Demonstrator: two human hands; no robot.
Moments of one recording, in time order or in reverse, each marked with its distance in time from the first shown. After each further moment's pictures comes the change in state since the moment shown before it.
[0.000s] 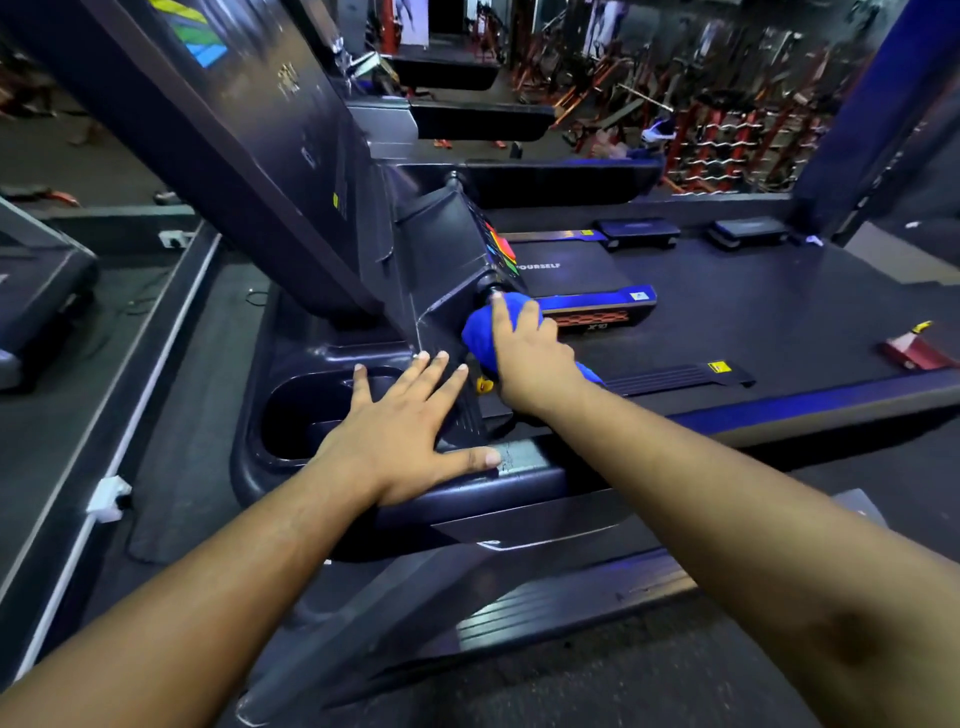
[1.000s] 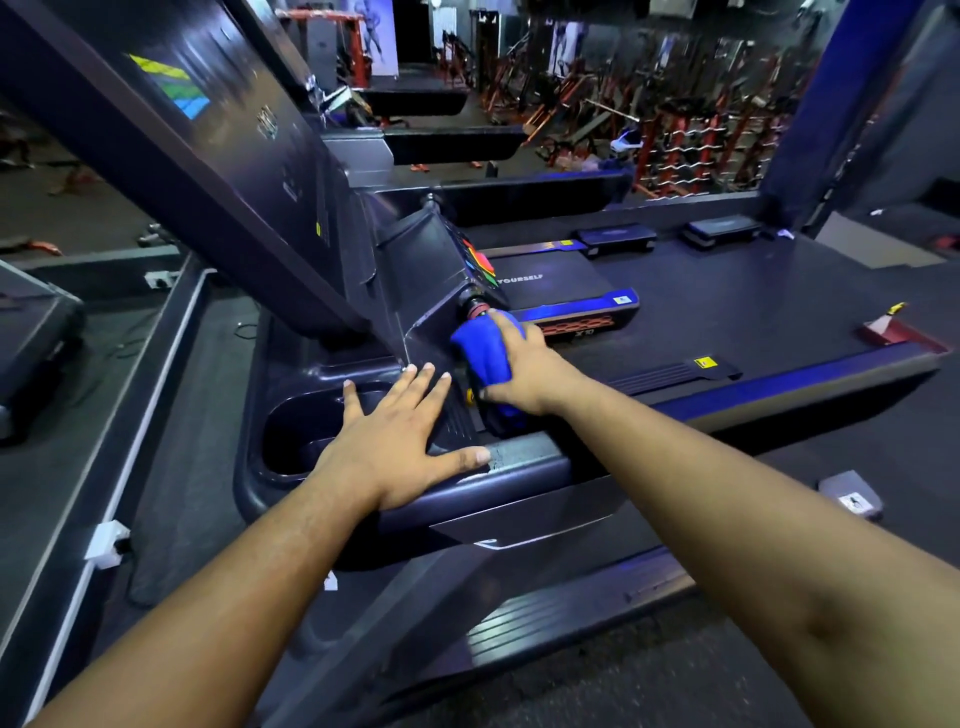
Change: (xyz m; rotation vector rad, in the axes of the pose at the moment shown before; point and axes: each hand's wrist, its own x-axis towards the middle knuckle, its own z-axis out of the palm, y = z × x) left_hand -0.001 0.003 -0.002 0.005 -0.002 -0.021; right_hand -0.002 0.038 0.002 0.447 -0.202 -0.005
